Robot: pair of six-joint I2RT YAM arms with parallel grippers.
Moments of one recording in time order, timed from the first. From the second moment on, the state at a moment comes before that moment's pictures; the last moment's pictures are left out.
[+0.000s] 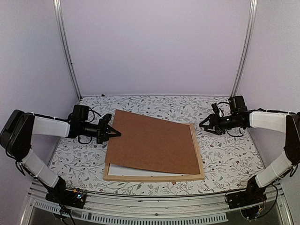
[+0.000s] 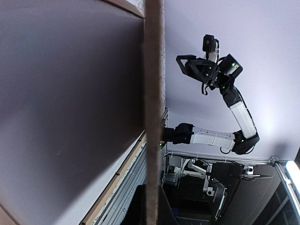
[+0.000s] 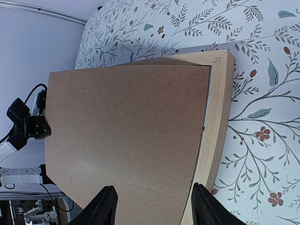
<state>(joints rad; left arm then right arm) -0.28 1.54 0.67 0.17 1.12 -0.88 0.20 1.48 0.85 -0.22 -0.72 0.45</state>
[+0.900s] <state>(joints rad) -0.31 1.62 0.72 0.11 1.10 -0.79 0.20 1.55 0.79 -0.19 -0.69 0.45</state>
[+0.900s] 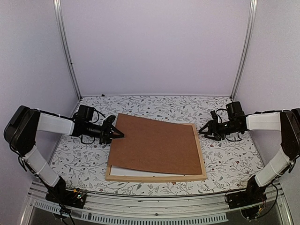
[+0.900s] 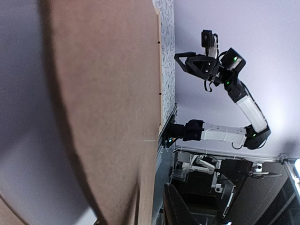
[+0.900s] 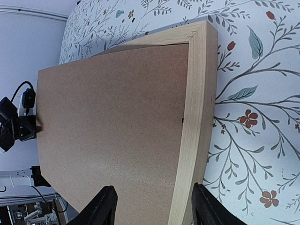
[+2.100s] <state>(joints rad) -0.40 1.64 0.87 -0.33 0.70 -0.54 0.20 1.58 0.75 -0.14 -0.69 0.43</state>
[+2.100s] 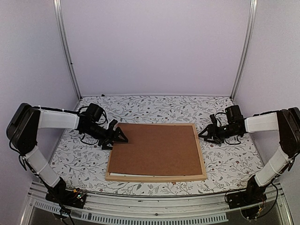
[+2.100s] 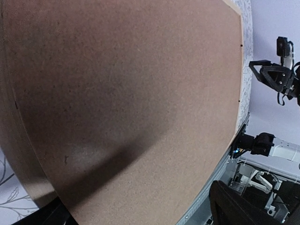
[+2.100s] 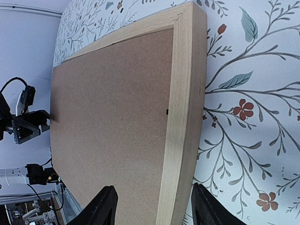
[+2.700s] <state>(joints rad) -0.52 1.69 1.00 -0.52 0.41 -0.46 0.20 1.59 0.75 -0.13 -0.69 0.43</state>
